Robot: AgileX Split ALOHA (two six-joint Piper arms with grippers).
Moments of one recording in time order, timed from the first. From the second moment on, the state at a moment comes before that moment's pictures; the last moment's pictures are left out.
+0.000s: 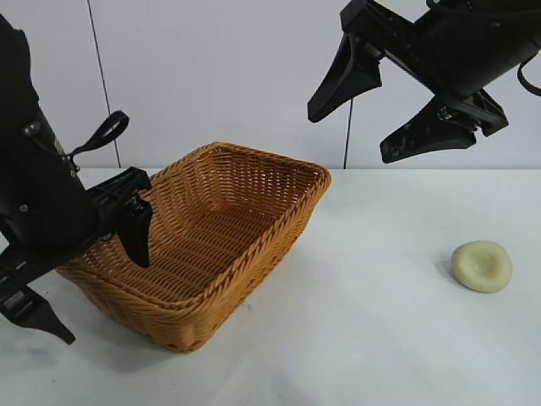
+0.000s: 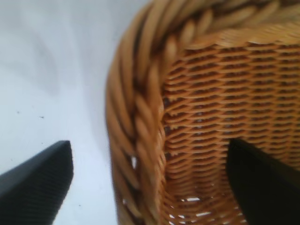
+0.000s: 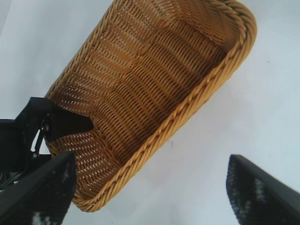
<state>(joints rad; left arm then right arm) -0.47 1.83 -0.92 -0.11 0.47 -1.36 0.29 1.53 -0.99 0.79 0.59 -0.32</state>
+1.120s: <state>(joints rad) -0.41 1.81 -0.96 -0.18 0.50 -1.19 0.29 1.53 -0.99 0.79 0.59 -0.32</state>
